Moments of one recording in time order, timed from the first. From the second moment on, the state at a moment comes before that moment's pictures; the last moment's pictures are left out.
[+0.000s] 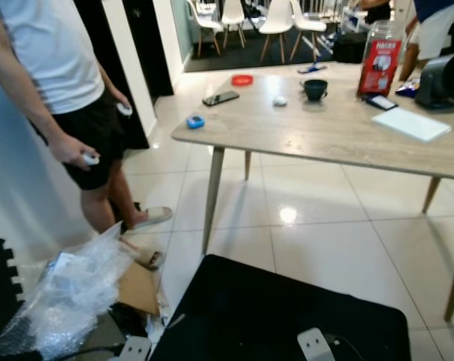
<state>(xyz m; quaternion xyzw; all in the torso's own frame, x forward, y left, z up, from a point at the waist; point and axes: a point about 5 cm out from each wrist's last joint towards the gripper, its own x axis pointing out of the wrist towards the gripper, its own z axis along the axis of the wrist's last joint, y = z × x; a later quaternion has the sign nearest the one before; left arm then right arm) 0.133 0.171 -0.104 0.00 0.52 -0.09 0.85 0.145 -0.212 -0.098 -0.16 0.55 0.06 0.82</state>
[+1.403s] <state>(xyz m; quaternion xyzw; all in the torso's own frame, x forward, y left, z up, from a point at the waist) 0.141 0.166 -0.102 0.00 0.51 -0.11 0.85 0.141 -0.216 -0.098 -0.16 0.55 0.06 0.82</state>
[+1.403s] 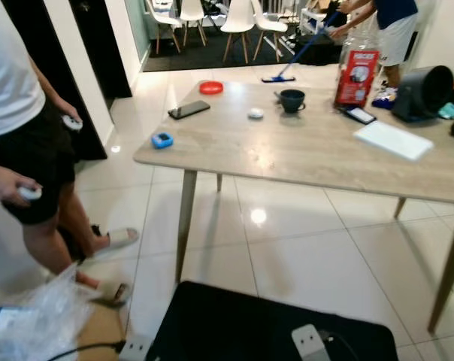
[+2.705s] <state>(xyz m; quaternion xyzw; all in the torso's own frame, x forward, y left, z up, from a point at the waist) 0.141 0.171 -0.101 0.00 0.51 -0.10 0.86 0.125 -0.245 -0.097 -0.17 0.59 -0.04 0.79</state>
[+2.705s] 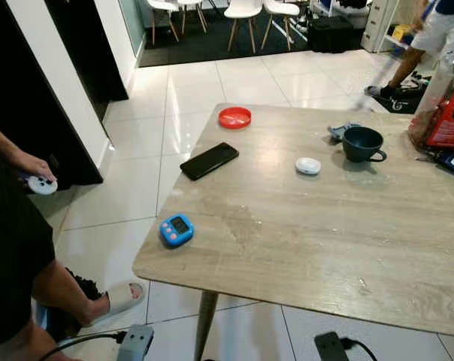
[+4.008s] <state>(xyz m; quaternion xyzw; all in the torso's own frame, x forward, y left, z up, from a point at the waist) 0.136 0.167 -0.103 -0.01 0.51 -0.13 0.85 0.146 -0.496 0.149 -0.12 0.07 -0.67 0.72</state>
